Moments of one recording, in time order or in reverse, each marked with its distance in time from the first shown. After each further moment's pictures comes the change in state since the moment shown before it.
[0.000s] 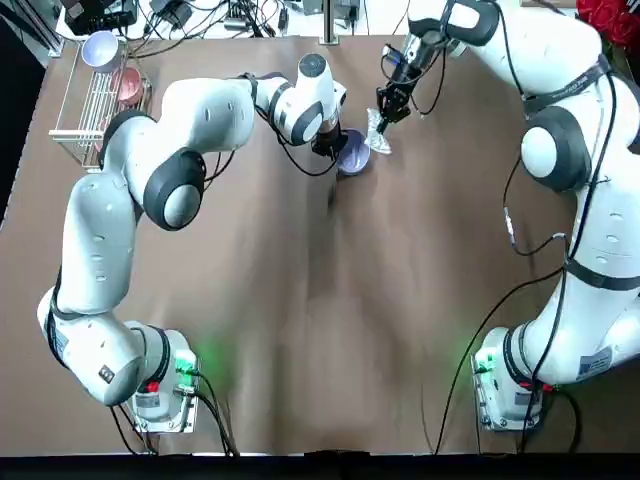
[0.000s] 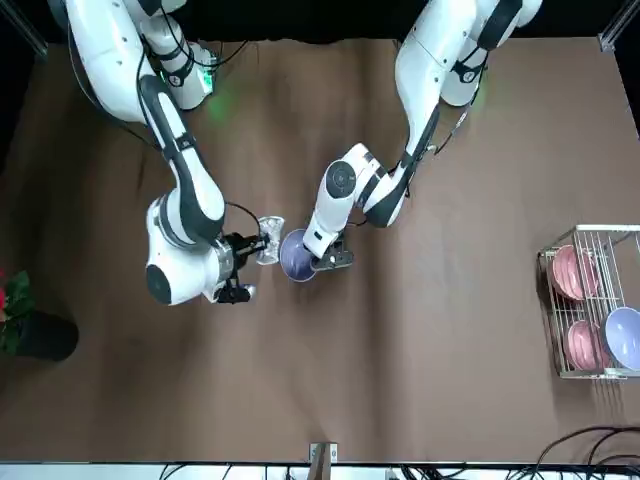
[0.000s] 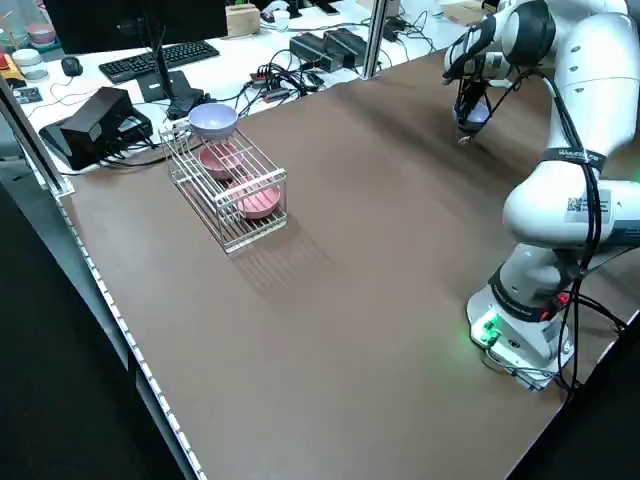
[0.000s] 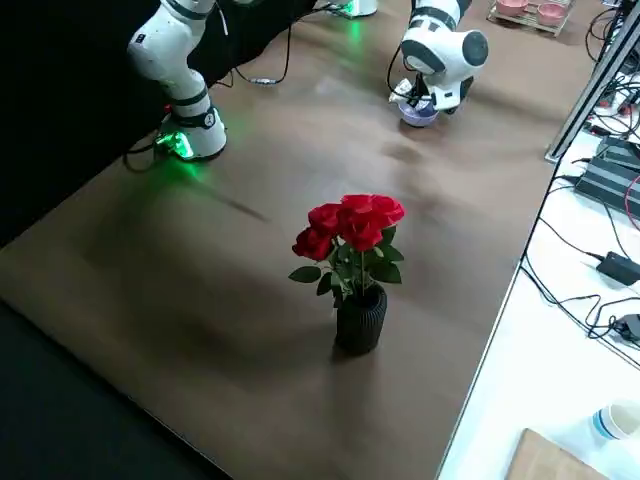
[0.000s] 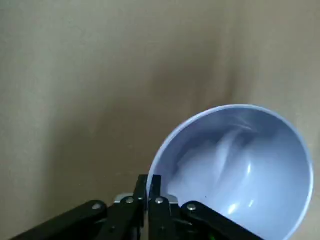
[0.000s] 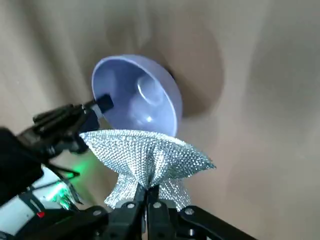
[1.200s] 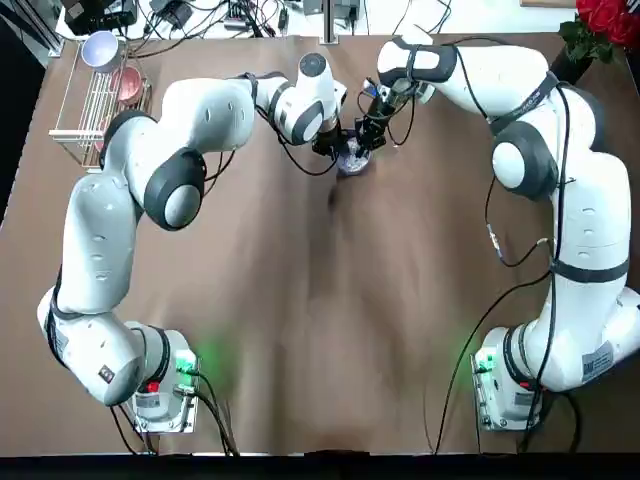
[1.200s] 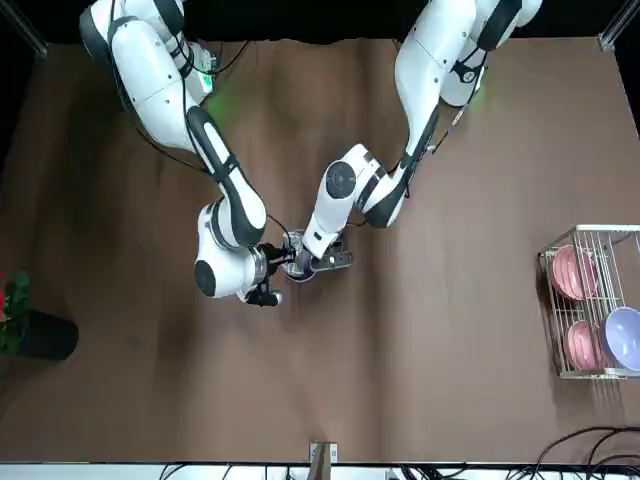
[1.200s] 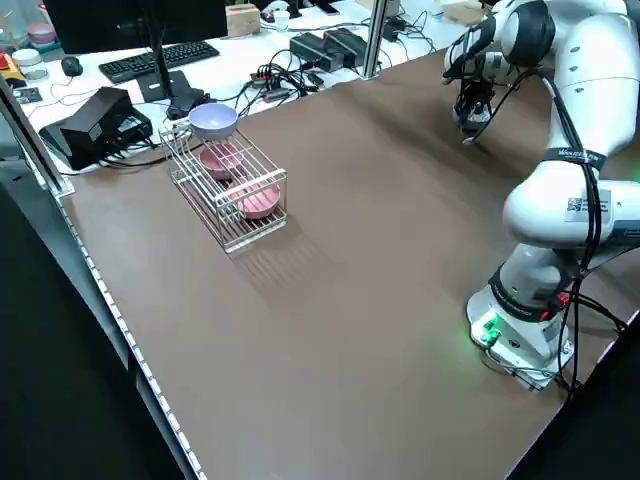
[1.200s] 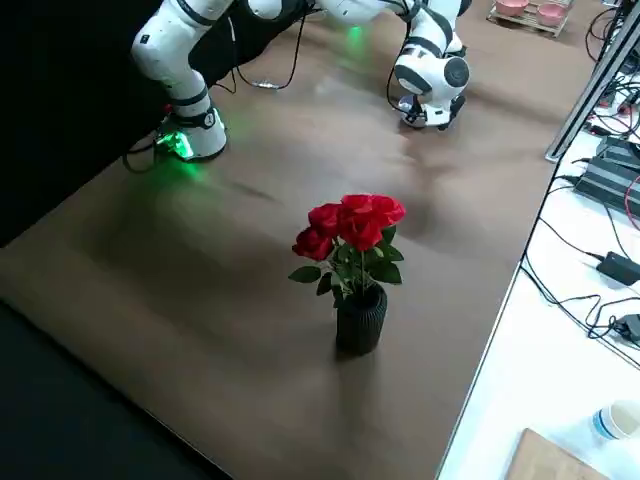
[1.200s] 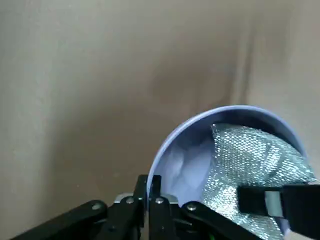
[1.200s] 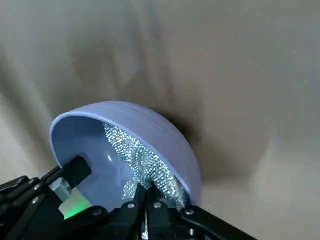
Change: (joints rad) left arm -0.001 0.003 0.000 0.009 0.000 -0.001 0.001; right arm 0.109 0.140 0.000 -0.025 0.051 0.285 0.045
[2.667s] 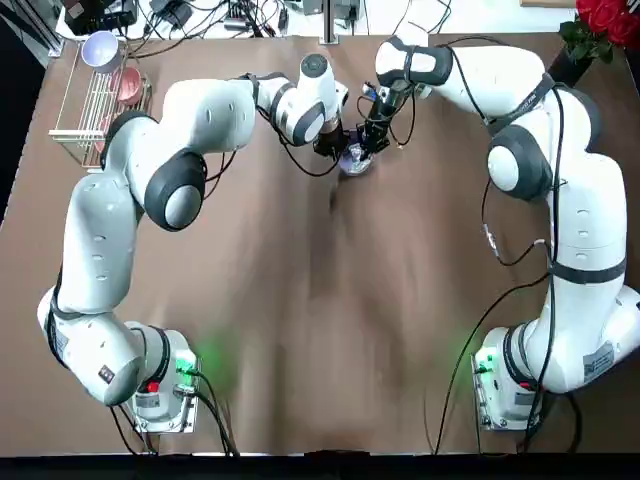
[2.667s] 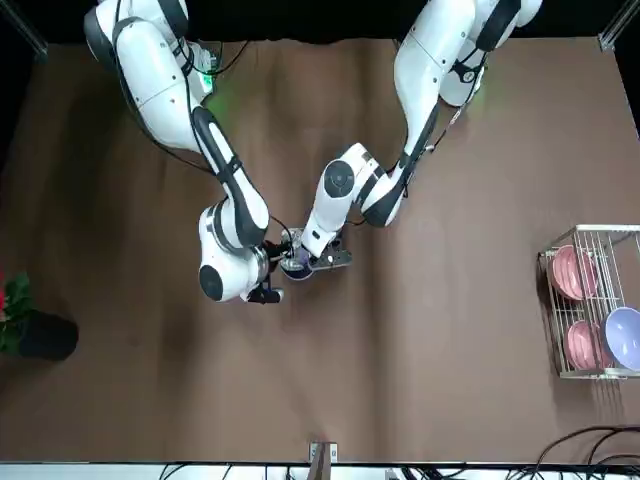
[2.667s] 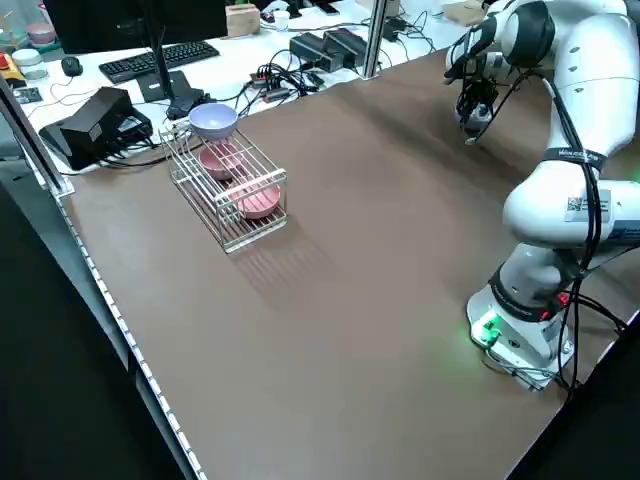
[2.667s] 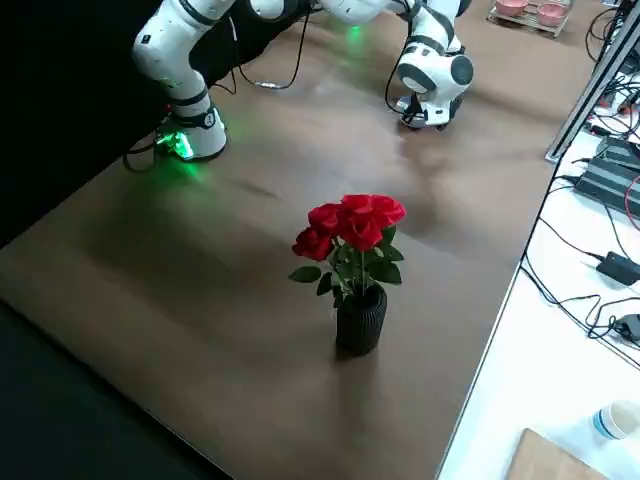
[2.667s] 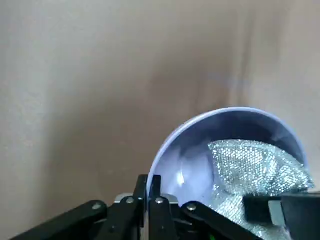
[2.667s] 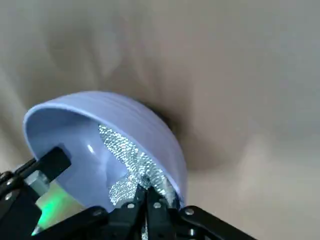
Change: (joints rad) left arm -0.002 0.004 -0.007 0.004 0.000 0.000 0.000; right arm 0.034 0.012 -0.045 0.045 -0.077 -0.109 0.031
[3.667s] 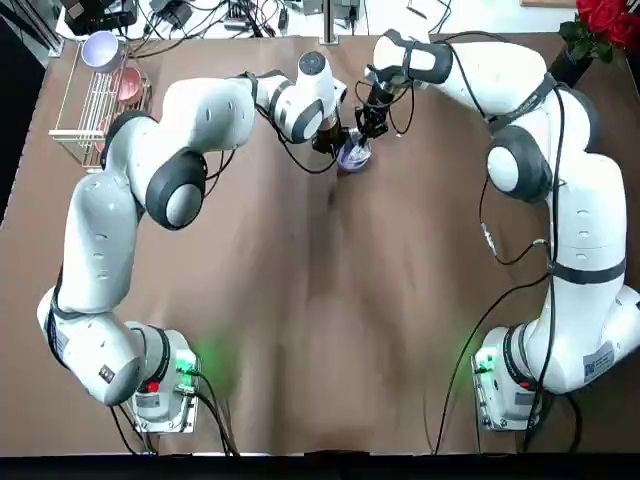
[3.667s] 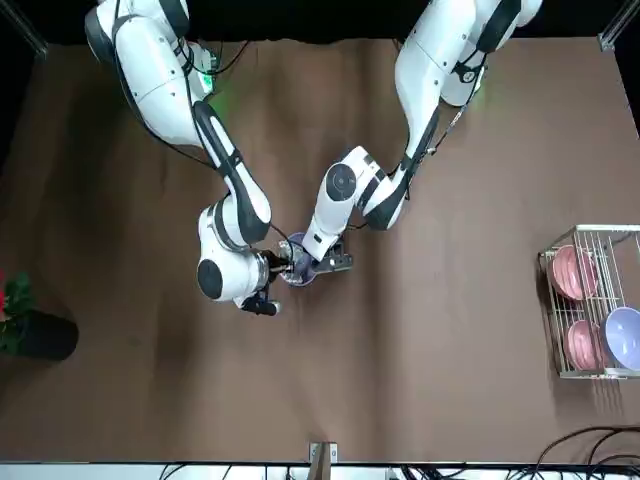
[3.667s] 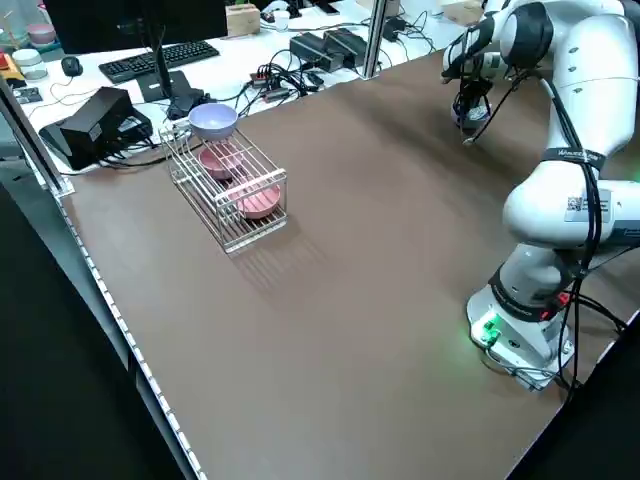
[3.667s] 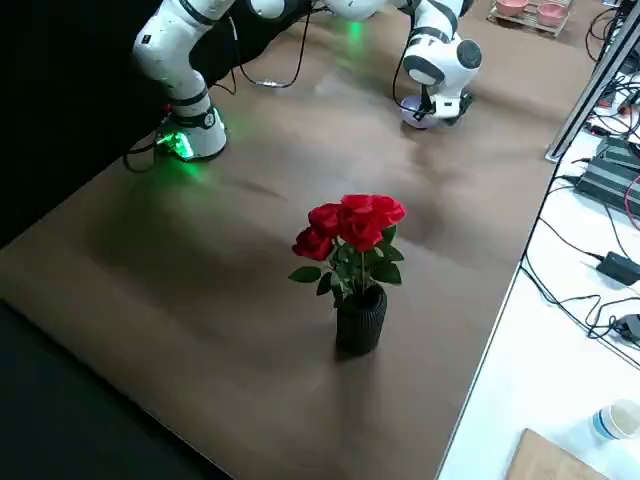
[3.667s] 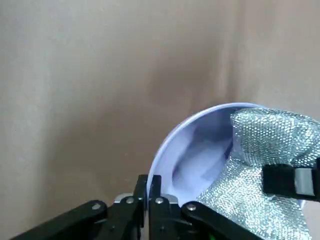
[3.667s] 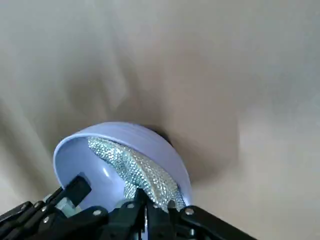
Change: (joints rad) left arm 0.006 0.008 0.008 0.012 0.000 0.002 0.000; right arm 0.005 0.000 0.003 0.052 -0.057 0.086 0.162
